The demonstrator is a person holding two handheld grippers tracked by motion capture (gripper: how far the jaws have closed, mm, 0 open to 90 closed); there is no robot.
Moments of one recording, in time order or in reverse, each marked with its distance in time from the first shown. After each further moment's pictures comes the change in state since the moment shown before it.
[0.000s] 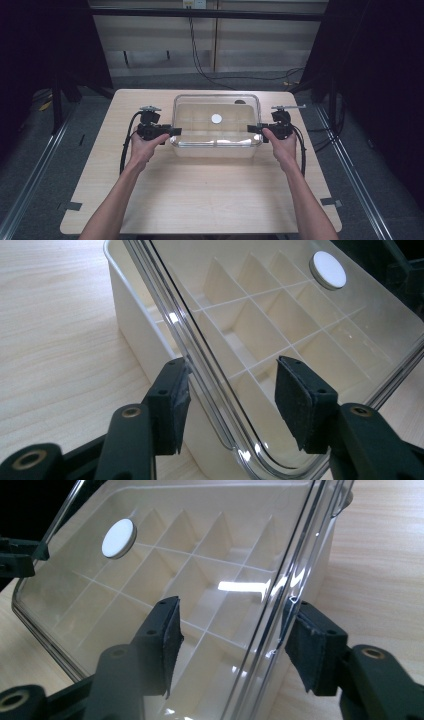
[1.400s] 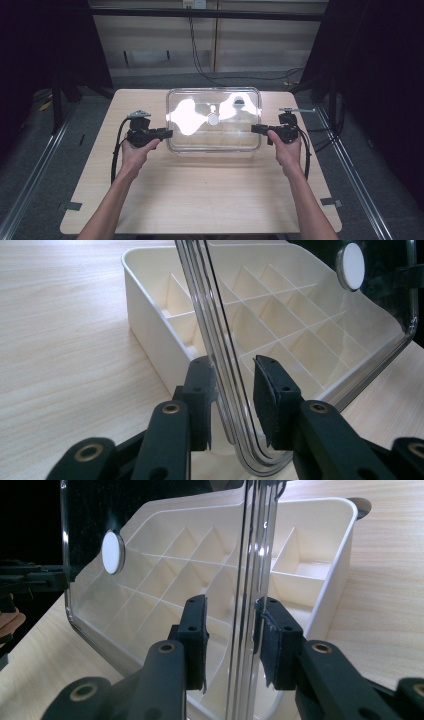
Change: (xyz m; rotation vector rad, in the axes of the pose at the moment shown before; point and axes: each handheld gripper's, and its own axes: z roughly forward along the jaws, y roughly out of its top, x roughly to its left) left arm -0.006 -0.018 -0.032 -0.073 0.003 0.019; right arm 0.009 -0.007 -0.025 -0.070 0.087 0.045
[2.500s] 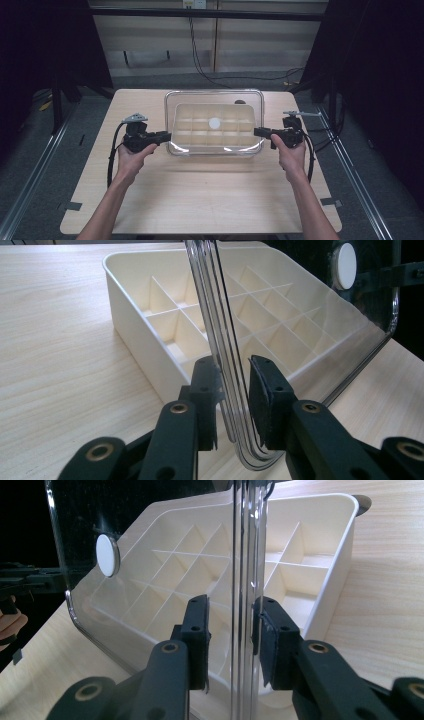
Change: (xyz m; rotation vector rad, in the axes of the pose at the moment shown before) left arm -0.013 -0.007 -0.017 -0.024 -0.041 0.021; right arm 0.012 -0.008 -0.020 -0.005 -0.001 0.010
